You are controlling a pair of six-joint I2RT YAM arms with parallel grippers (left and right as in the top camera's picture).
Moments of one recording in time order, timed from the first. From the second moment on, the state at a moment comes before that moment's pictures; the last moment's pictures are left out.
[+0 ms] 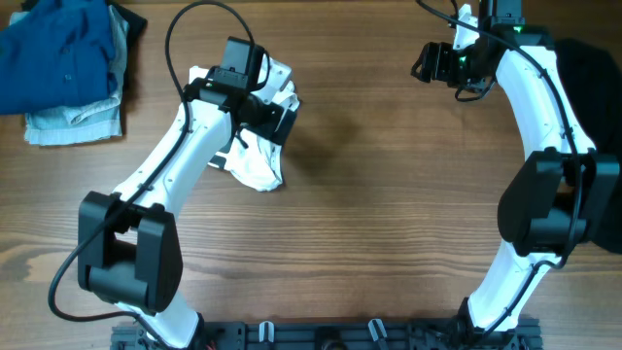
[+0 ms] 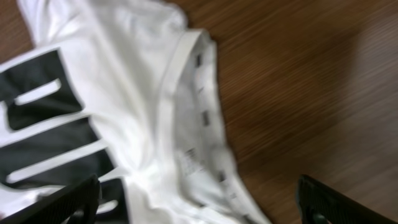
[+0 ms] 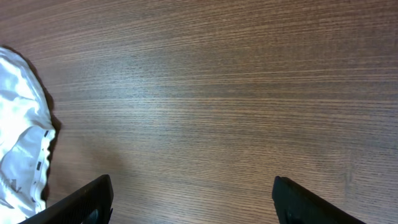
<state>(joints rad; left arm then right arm) -0.31 1.82 1.40 -0.69 0.09 0.18 -0.03 2.06 1.79 -0.91 -0.30 0.11</state>
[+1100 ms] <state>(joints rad) -0.31 2.11 1.44 -0.58 -0.17 -0.04 -0.03 2.06 1.79 -0.91 -0.30 0.11</state>
